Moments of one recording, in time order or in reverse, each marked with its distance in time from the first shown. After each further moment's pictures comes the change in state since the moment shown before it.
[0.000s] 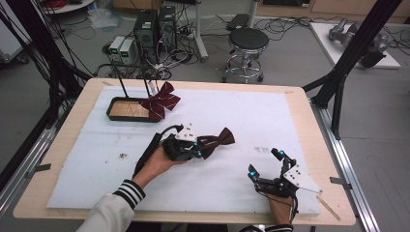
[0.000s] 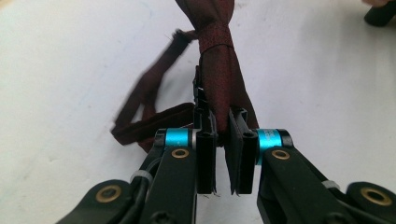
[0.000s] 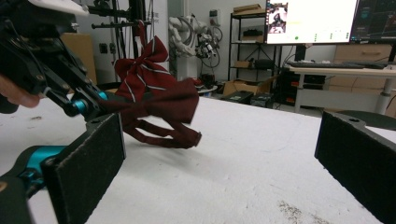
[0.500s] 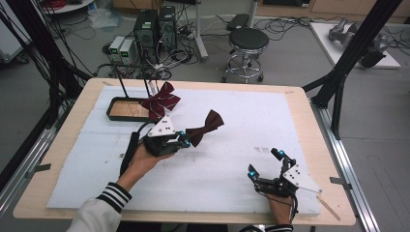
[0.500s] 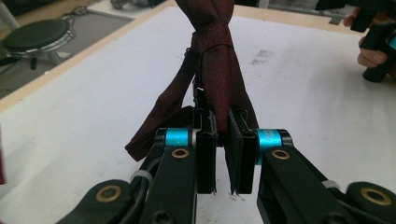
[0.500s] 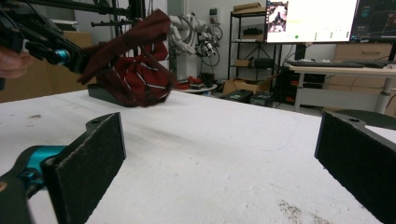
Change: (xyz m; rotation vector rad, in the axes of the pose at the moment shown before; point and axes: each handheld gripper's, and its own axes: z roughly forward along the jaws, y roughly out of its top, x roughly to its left) left arm 0.009 -0.009 -0.054 -0.224 0.107 -0.043; right arm 0.000 0.000 0.001 0.006 -0.003 -0.006
